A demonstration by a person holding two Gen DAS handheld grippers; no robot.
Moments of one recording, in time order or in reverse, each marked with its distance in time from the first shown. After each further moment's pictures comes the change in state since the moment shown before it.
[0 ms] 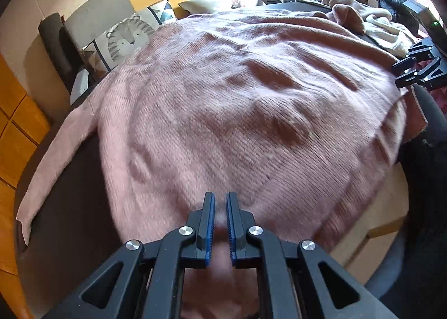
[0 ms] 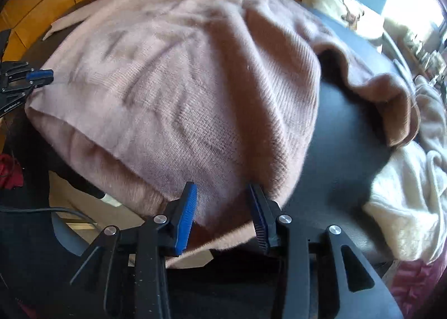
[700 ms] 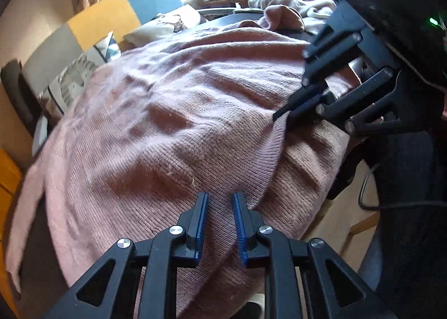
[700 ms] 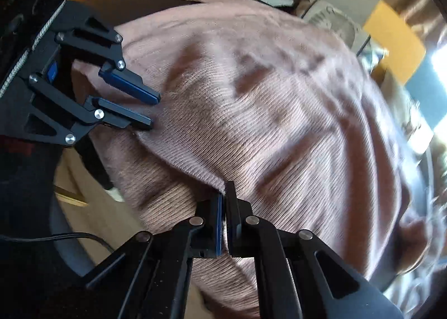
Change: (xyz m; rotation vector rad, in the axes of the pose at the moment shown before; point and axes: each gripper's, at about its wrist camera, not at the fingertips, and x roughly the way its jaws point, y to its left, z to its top) left arm 0.002 -0.077 0.022 0.182 -0.090 -0.153; right arm 0.031 0.126 0.050 -0.444 -0.087 0.086
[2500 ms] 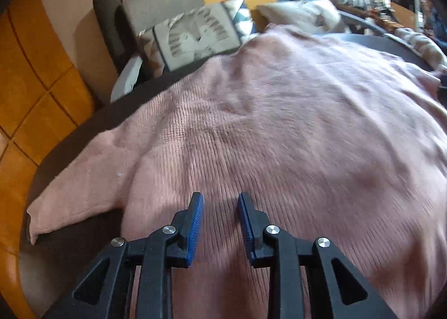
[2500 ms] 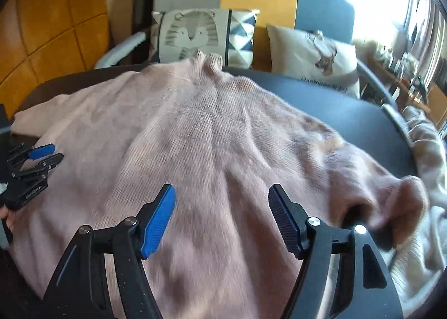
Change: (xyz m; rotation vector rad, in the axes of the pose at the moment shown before) left arm 0.074 0.183 0.055 -0.411 0.052 0.439; right arm 0.009 -0.208 0.041 0.627 -0.149 -0.237
